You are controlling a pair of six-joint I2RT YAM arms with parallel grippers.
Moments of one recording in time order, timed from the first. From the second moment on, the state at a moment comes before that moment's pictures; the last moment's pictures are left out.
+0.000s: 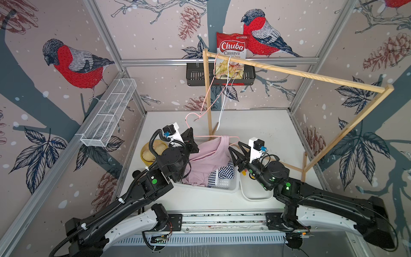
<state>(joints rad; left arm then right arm) -0.92 0.83 0.89 -0.01 -0.70 -0.42 1.17 0.93 0.64 0.38 0.47 0.18</state>
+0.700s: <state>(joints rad) -0.92 0.78 0.91 0.00 -0.68 -0.40 1.13 1.17 0.78 0.48 0.43 0.16</state>
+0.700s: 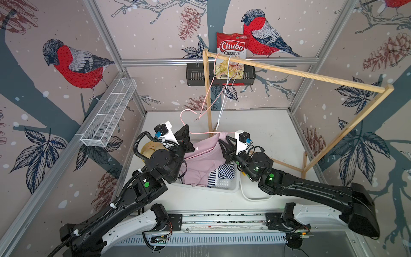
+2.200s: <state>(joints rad) -0.92 0.86 0.98 -0.02 -0.71 -0.34 1.00 0.93 0.50 0.38 -0.01 0.39</state>
